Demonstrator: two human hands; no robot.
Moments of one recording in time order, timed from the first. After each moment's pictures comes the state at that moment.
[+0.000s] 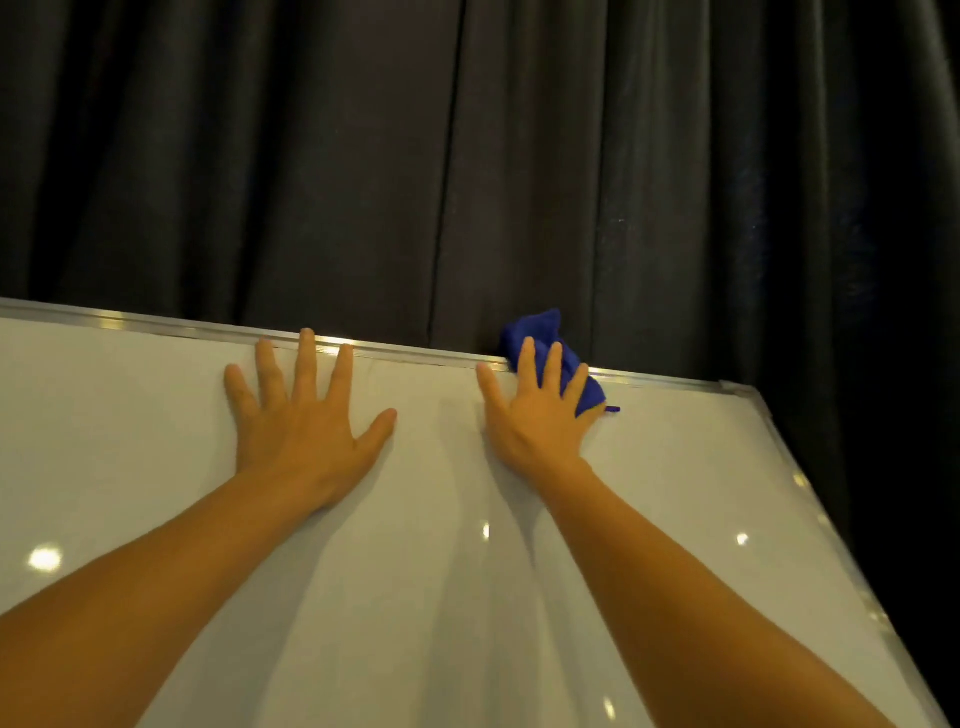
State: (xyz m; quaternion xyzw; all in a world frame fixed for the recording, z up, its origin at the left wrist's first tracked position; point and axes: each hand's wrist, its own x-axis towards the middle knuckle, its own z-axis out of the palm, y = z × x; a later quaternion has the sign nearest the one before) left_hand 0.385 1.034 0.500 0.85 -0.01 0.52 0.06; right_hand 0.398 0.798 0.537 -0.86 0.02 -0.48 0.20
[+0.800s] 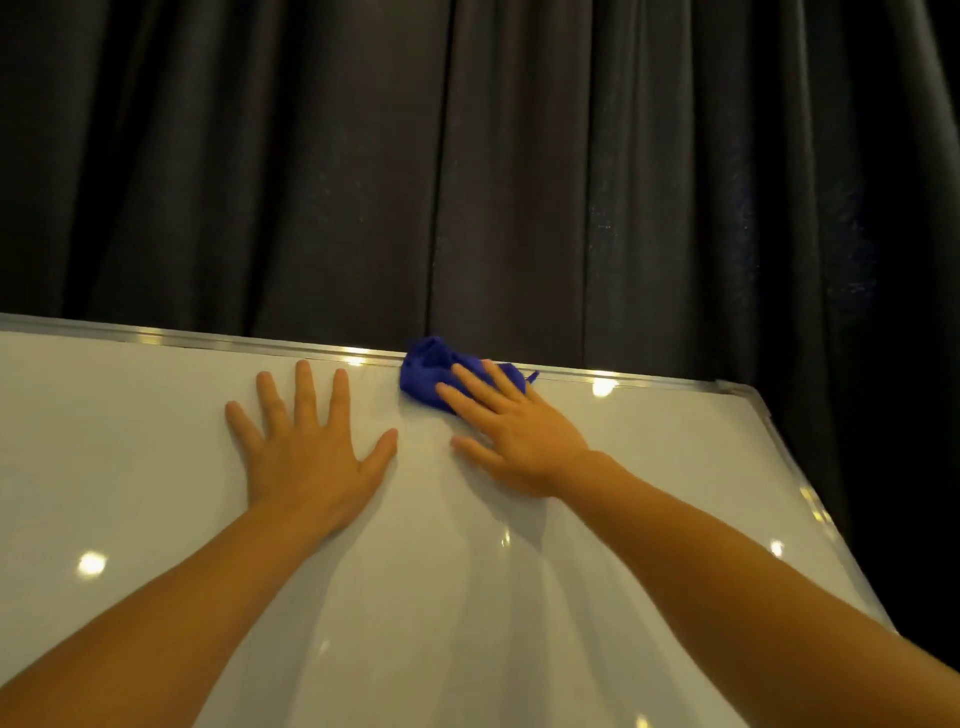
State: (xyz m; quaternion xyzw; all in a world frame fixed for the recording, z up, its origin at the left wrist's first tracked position) left_hand 0.371 1.012 0.479 0.86 0.06 0.50 0.07; right_hand 0.383 0.774 0.533 -0.85 -0.26 -0.44 -0.11
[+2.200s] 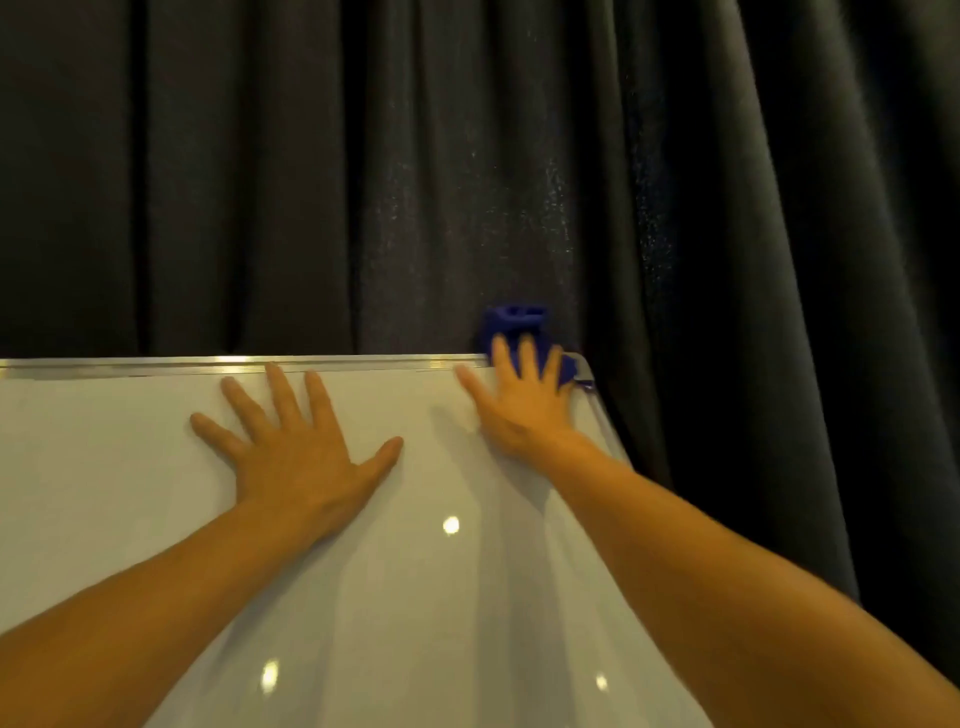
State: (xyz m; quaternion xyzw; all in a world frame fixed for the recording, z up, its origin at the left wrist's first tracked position) left_hand 0.397 0.759 0.508 0.89 0.02 0.46 0.08; right_hand 0.422 0.525 0.553 -0.88 0.00 -0.44 0.17
